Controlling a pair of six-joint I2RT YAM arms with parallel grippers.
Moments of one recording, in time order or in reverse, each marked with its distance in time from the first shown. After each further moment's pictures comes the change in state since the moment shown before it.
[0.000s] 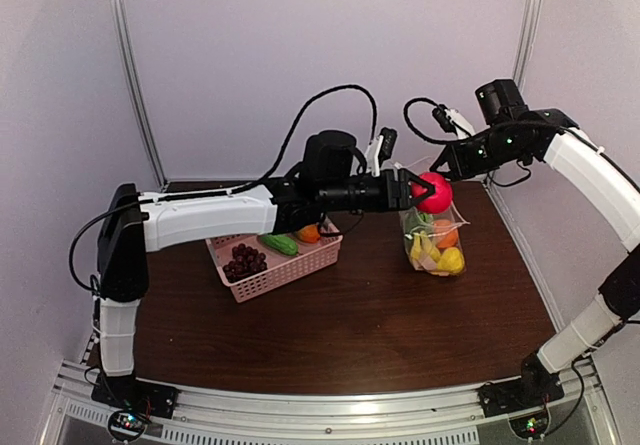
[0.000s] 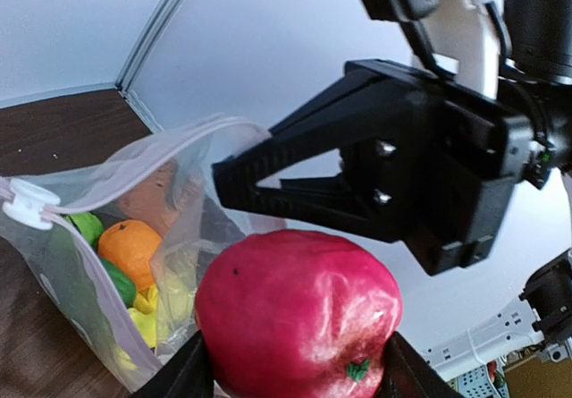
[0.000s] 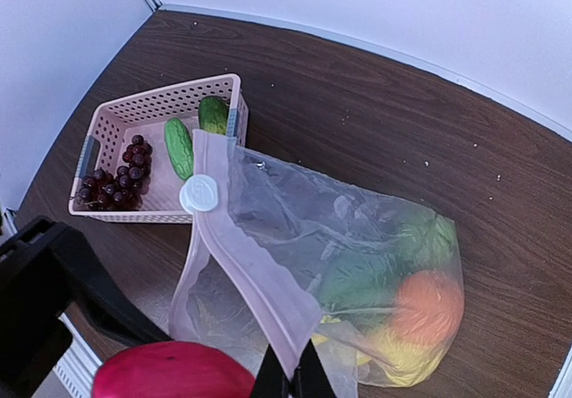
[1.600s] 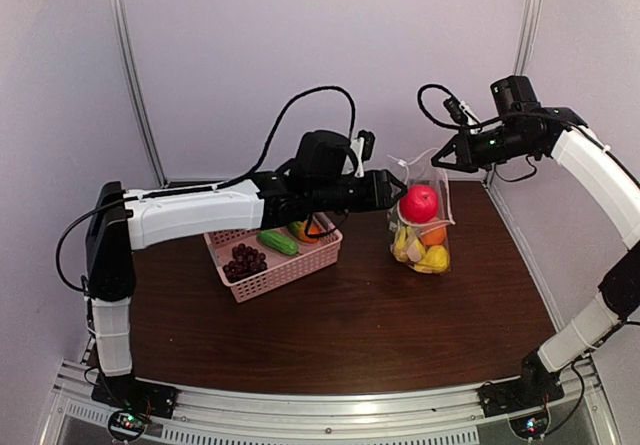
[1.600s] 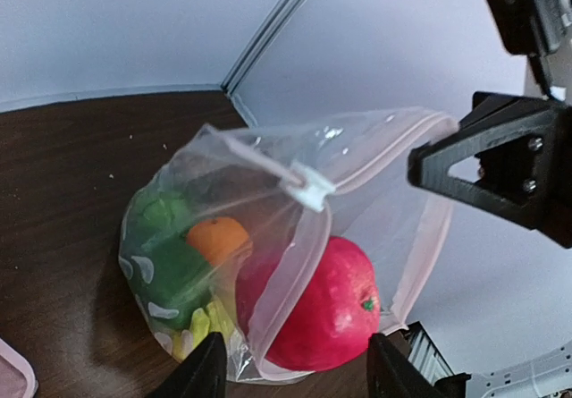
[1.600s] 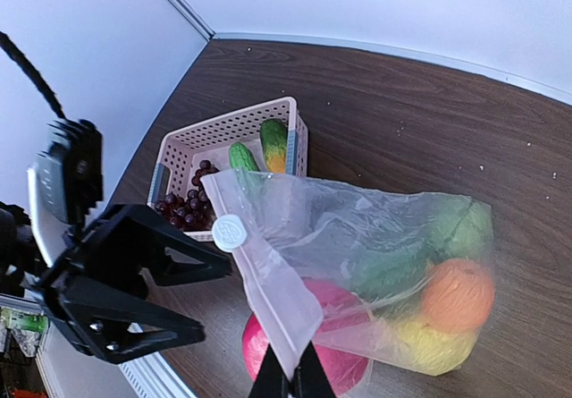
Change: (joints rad) left arm 0.013 -0.075 -0.034 -0.168 -0.241 0.018; right arm -0.097 0.000 0.022 0.019 -0.254 0.111
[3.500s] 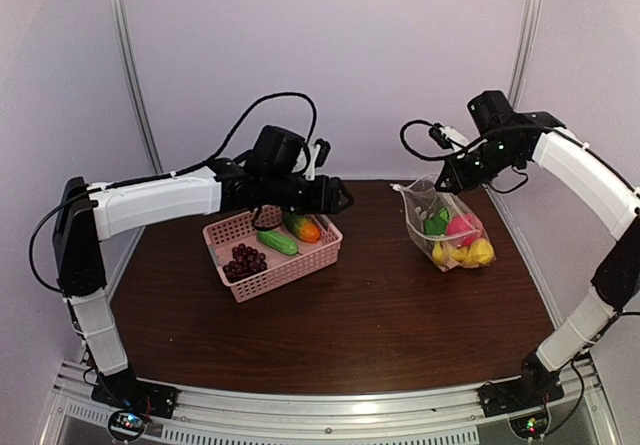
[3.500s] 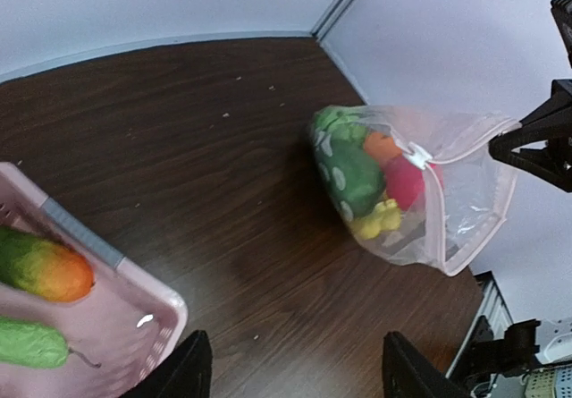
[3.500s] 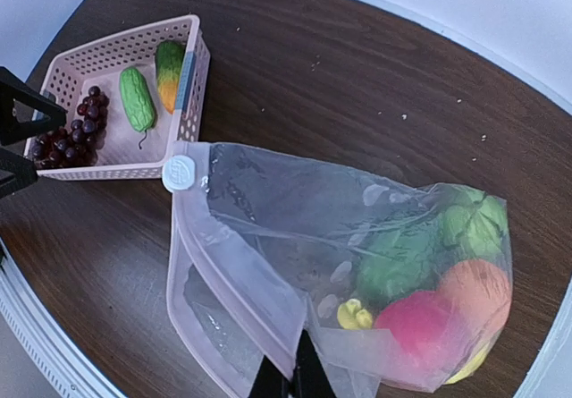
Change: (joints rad) left arm 0.164 -0.117 -0.146 -0.231 0.100 0.134; right arm 0.053 0.051 -0.015 -0.107 0.300 -0.216
